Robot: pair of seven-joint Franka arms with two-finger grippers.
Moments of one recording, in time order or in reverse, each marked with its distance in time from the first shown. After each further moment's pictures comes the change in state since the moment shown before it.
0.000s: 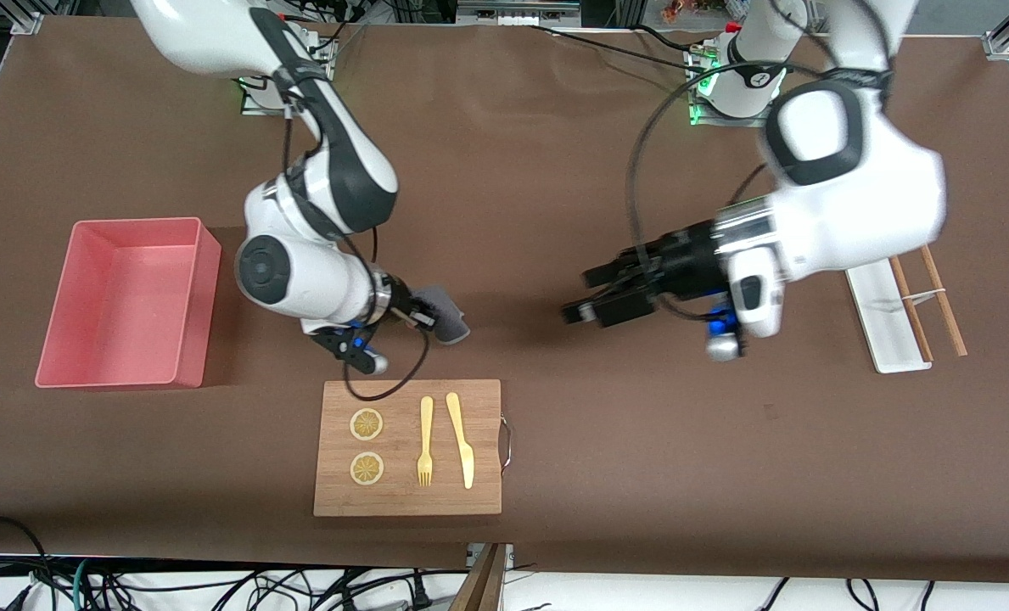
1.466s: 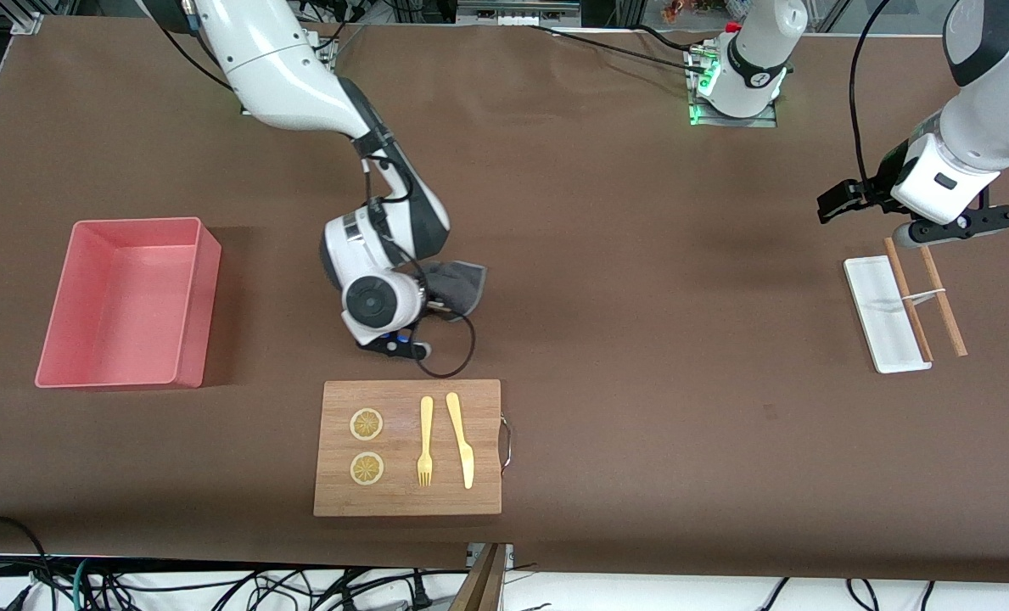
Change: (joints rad) left arm 0.287 -0.410 -0.102 -0.448 1.095 -0.176 0.457; right arm 0.125 0.149 -0.197 -0.068 -0.112 -0.104 -0.329
